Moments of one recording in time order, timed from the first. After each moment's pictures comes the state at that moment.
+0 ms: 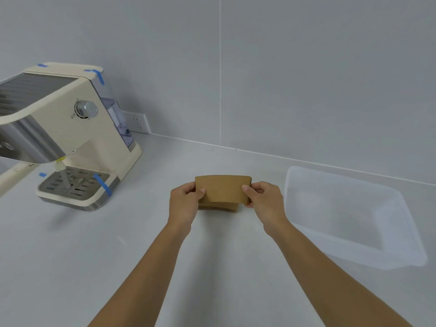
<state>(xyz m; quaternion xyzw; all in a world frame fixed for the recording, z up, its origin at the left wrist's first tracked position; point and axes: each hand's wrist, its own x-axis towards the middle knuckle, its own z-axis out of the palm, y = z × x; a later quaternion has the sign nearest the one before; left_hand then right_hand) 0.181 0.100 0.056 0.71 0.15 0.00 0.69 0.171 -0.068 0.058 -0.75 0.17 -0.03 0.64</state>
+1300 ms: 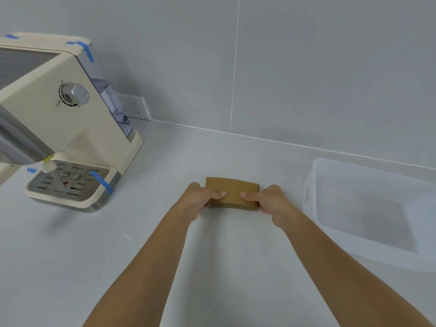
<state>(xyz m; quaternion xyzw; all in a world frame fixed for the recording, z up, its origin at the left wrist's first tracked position) 0.246 0.129 0.015 0.72 0.22 -0.28 0.59 0.216 -0.051 0.017 -0.70 0.28 0.18 0.63</state>
